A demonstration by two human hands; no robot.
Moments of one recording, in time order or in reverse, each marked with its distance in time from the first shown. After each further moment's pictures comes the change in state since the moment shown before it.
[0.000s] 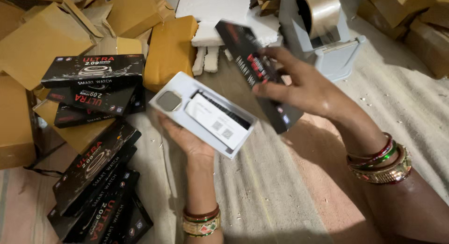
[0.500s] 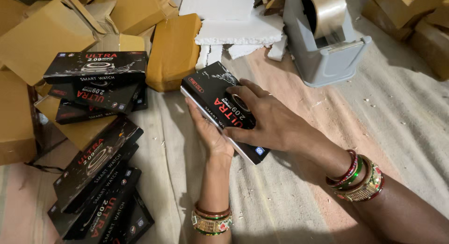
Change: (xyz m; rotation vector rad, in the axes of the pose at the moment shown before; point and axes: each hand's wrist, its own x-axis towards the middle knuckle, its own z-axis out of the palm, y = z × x) left_hand -0.013 -0.030 0.028 0.000 0.095 -0.101; right_hand -0.015 -0.014 0.065 -0.215 -0.085 -0.253
